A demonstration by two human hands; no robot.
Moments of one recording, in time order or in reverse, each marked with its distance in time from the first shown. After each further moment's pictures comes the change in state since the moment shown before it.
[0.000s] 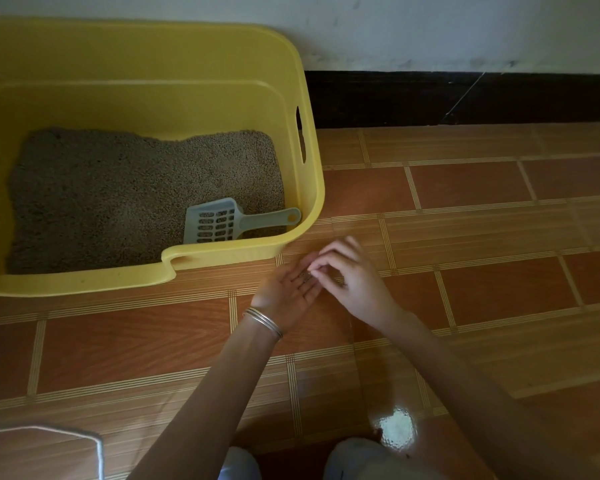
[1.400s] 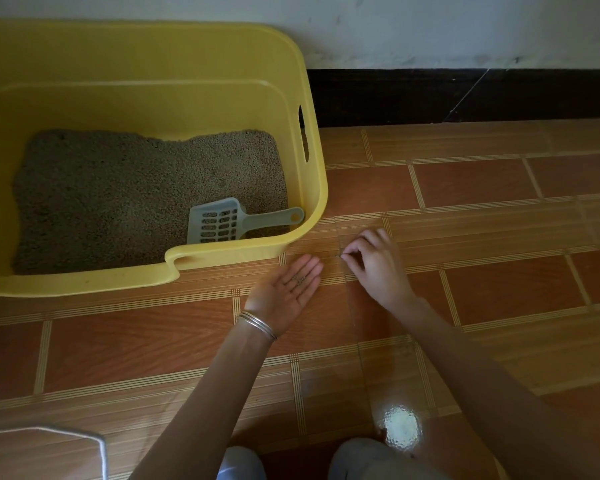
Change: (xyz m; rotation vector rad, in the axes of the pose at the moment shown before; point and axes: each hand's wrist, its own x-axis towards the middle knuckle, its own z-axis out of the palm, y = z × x) left_hand -0.004 0.005 -0.013 -0.063 -0.033 -0.013; right_hand -0.004 0.049 0.003 -0.319 0.012 0.220
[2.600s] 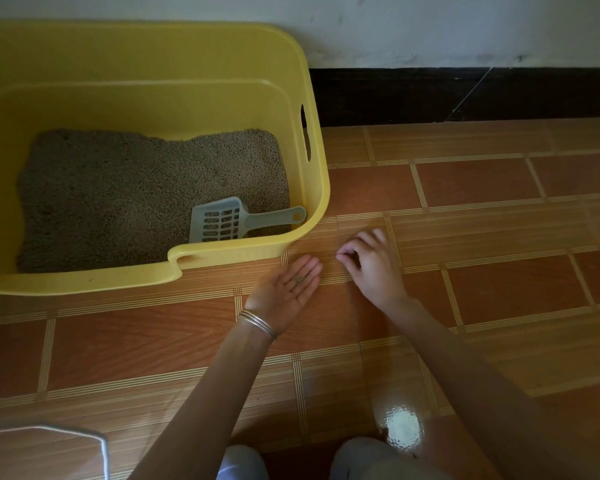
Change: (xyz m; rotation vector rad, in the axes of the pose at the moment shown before) left_hand 0.000 0.002 -0.002 -0.003 0.012 0.003; right_hand 0.000 -0.007 0.007 0.072 0.000 0.022
